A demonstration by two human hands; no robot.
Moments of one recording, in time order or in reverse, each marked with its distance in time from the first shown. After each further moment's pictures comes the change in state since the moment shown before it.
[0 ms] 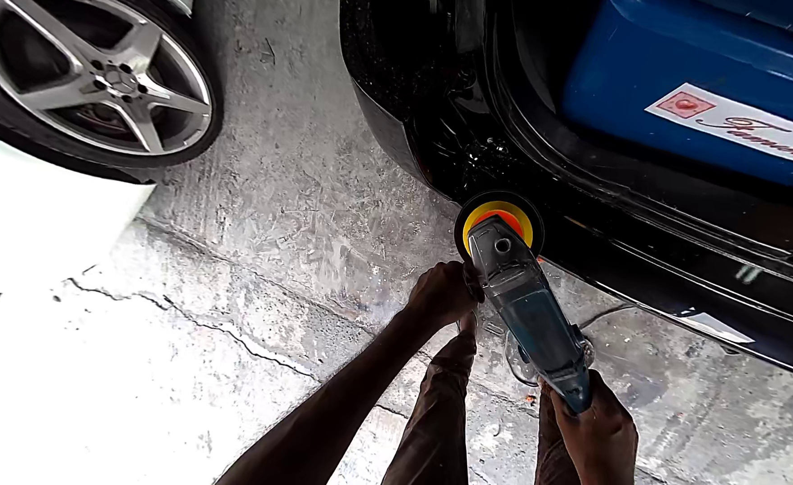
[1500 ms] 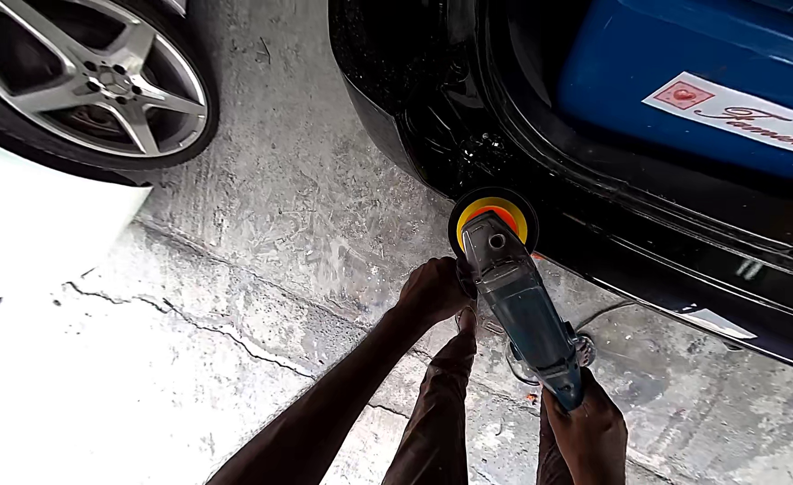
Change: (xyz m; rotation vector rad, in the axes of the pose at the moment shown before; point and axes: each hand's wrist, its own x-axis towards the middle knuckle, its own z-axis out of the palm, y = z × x) left_hand -0.001 -0.001 -0.006 0.033 0.011 0.011; right_hand -0.006 0.000 0.007 0.027 -0.052 0.023
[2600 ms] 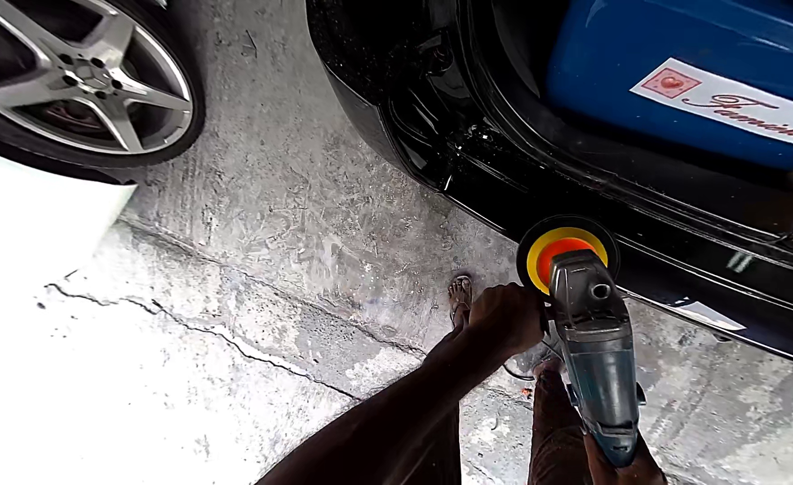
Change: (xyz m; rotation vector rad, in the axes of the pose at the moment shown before) left_hand -0.017 0.107 0.044 0.134 -0.234 0.166; right_hand -0.058 0.073 -0.020 0.144 -0.011 0.228
